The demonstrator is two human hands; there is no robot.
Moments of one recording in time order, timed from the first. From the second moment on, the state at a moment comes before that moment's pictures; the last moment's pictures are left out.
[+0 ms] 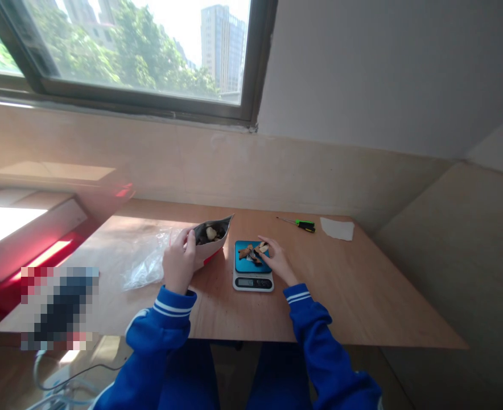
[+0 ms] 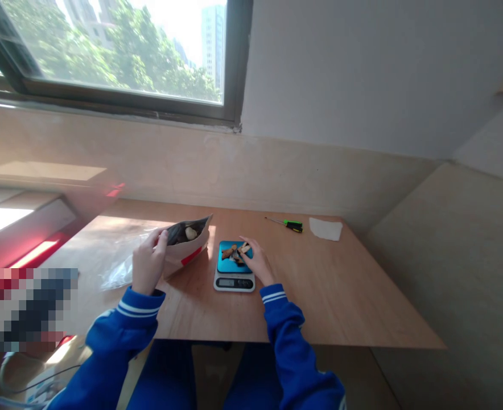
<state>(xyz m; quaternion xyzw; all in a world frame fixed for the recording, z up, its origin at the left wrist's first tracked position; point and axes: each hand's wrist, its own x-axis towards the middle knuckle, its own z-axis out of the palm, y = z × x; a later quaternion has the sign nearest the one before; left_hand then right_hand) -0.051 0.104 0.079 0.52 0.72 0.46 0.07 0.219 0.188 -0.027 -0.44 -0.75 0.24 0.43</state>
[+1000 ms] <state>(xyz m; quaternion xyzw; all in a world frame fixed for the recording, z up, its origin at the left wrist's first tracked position) -0.040 0.094 0.078 0.58 0.70 0.40 0.09 0.112 0.146 0.133 -0.21 -0.94 0.22 0.13</state>
